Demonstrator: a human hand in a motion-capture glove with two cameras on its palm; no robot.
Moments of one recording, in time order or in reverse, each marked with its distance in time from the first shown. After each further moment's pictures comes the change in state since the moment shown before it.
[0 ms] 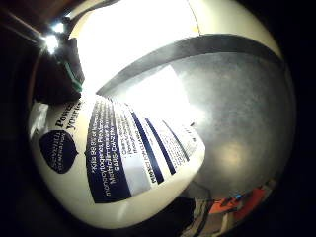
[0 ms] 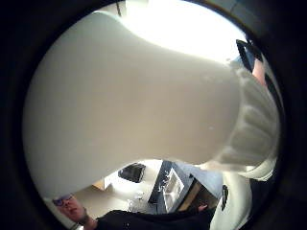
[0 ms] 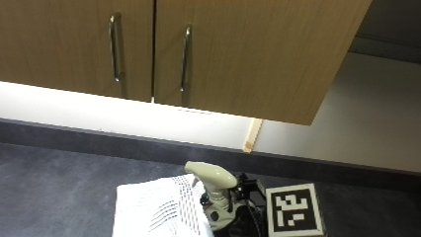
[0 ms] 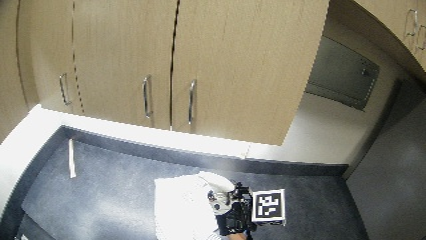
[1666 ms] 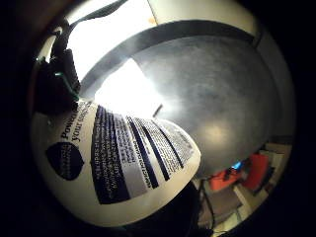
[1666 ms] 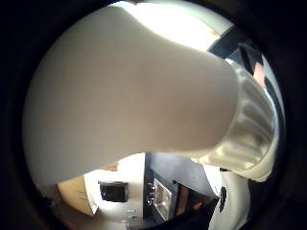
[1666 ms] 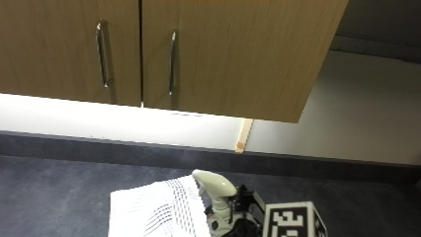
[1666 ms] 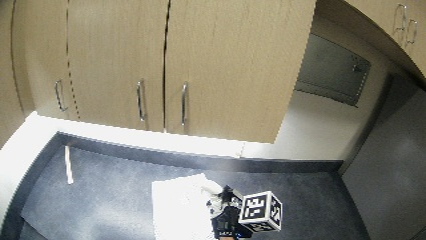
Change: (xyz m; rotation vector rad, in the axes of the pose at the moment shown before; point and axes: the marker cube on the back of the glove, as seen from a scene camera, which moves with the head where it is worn) arm -0.095 -0.079 0.155 0.122 -0.651 0.399
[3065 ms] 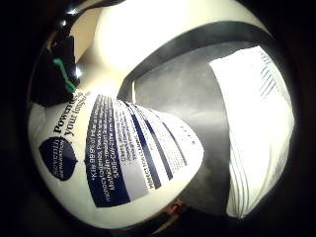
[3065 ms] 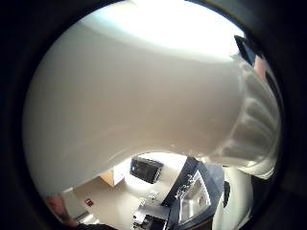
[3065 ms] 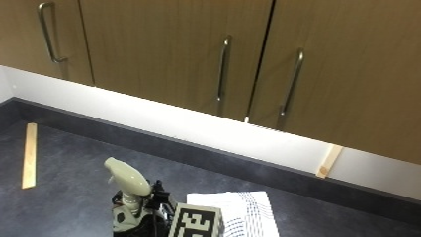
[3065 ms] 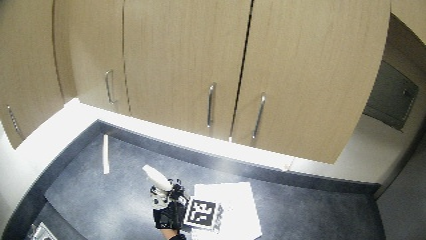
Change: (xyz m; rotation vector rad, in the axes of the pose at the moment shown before) arm -0.120 0.019 0.141 0.030 -0.567 -0.099
